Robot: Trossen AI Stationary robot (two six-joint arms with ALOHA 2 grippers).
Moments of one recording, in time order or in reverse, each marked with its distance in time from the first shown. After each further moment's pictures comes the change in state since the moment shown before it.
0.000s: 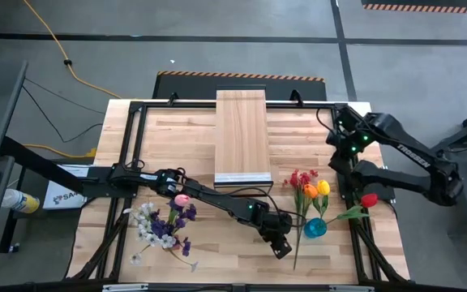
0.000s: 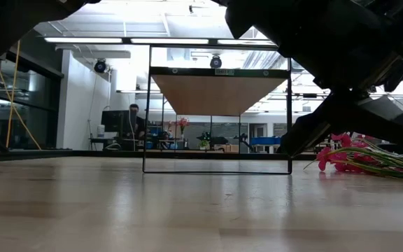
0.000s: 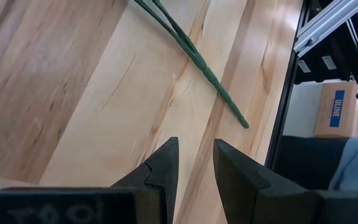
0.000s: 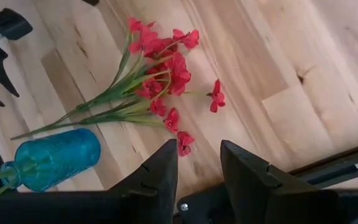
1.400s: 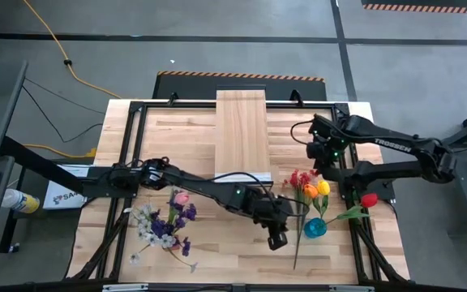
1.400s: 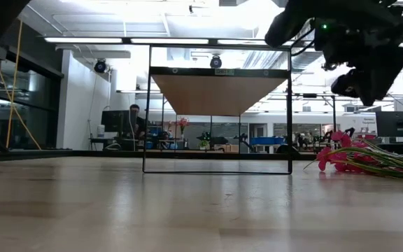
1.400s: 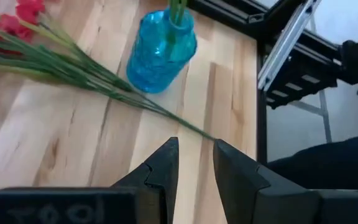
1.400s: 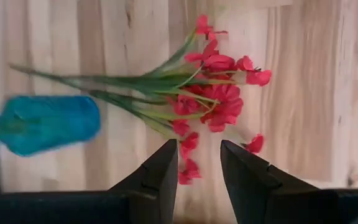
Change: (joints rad) left arm 0.014 -0.233 0.000 -0.166 -0.225 0.339; right arm 0.238 0.231 -0.046 0.219 -0.070 -0.251
